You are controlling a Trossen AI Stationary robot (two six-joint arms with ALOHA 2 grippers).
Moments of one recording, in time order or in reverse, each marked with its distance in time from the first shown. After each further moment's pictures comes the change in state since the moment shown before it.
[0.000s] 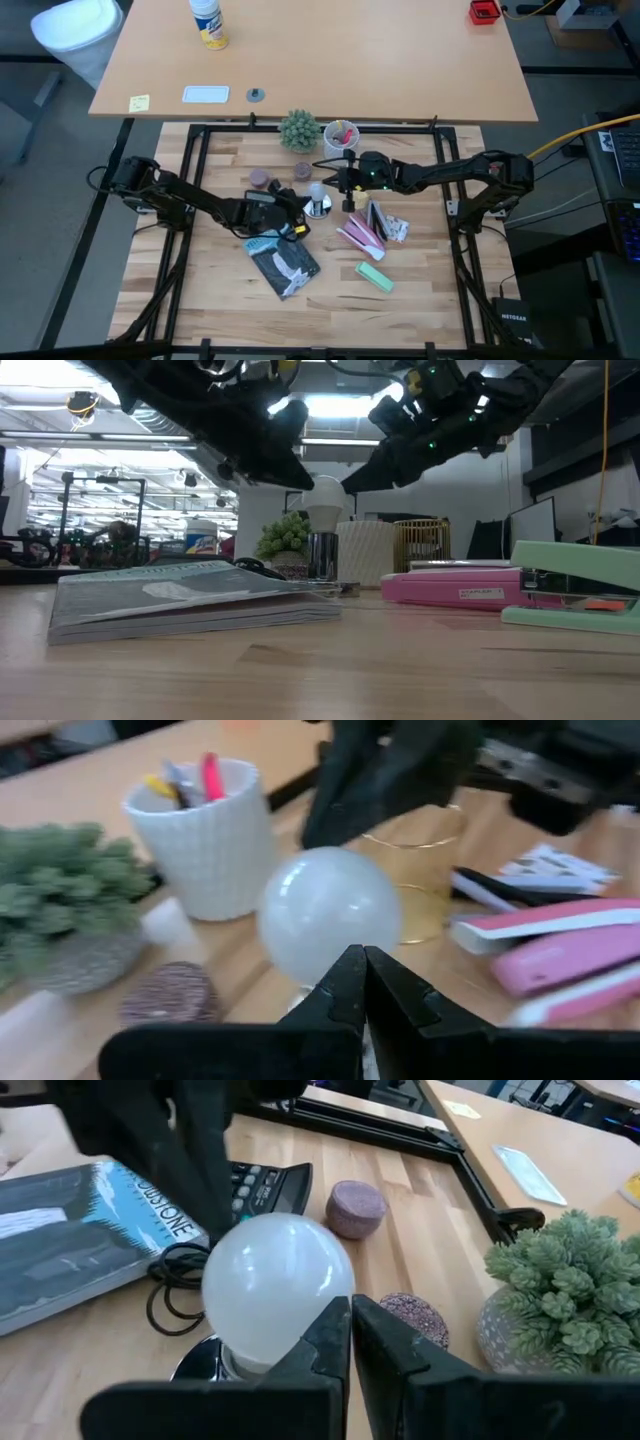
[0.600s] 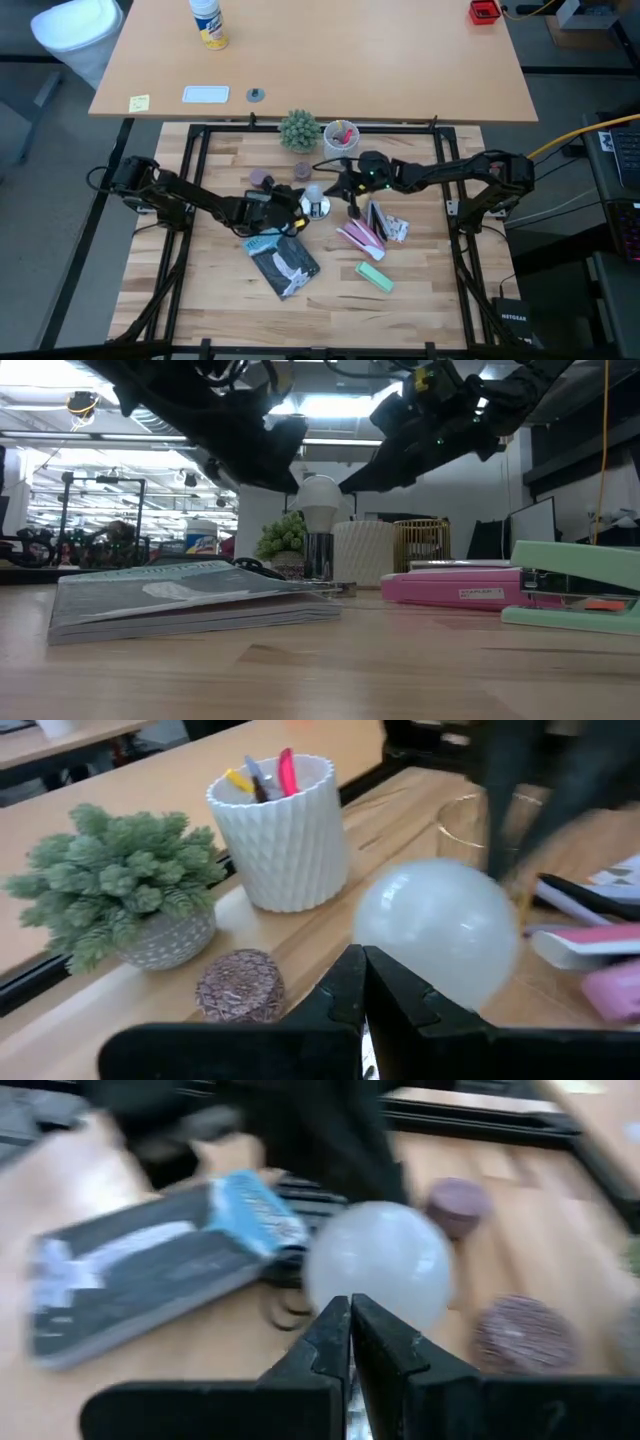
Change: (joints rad) left arm 0.017 -0.002 0.000 -0.067 -0.112 -0.061; right arm 0.001 0.000 0.000 -0.050 -0.235 0.098
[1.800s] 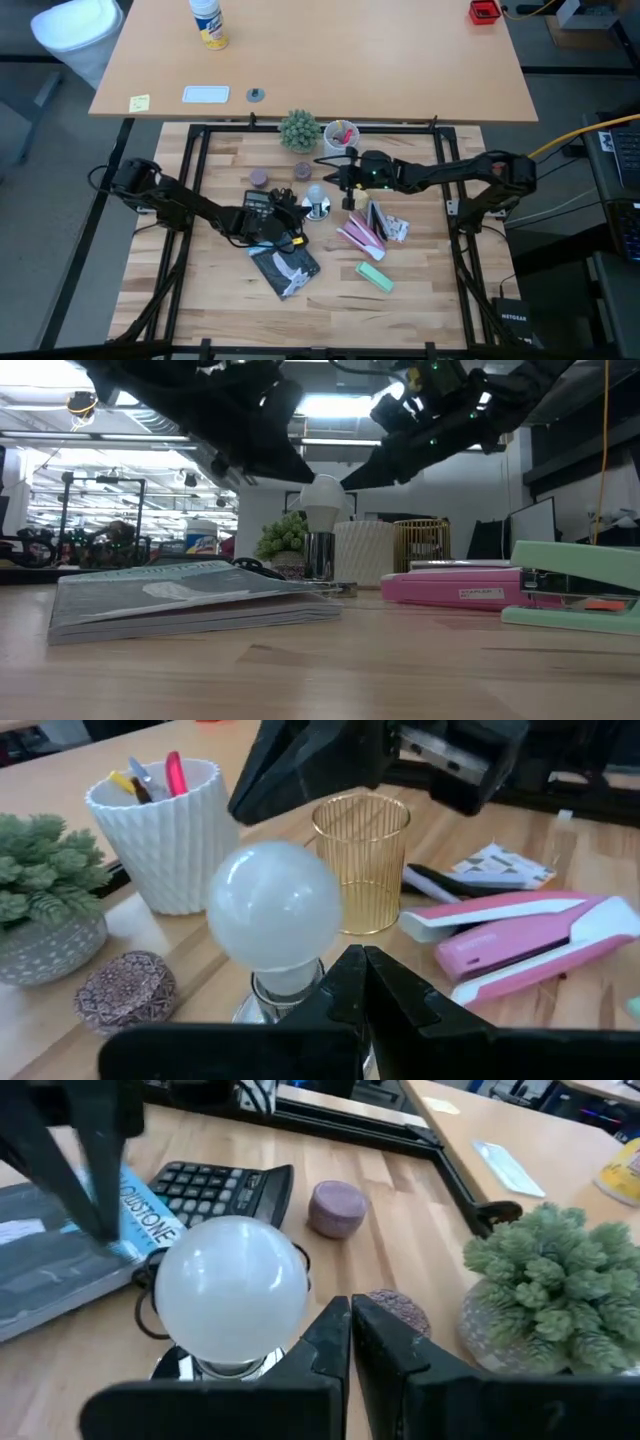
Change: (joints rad) left arm -0.095 0.018 0.000 0.089 0.092 0.011; right arm -0.001 -0.020 -0.001 0.039 0.275 -0.070
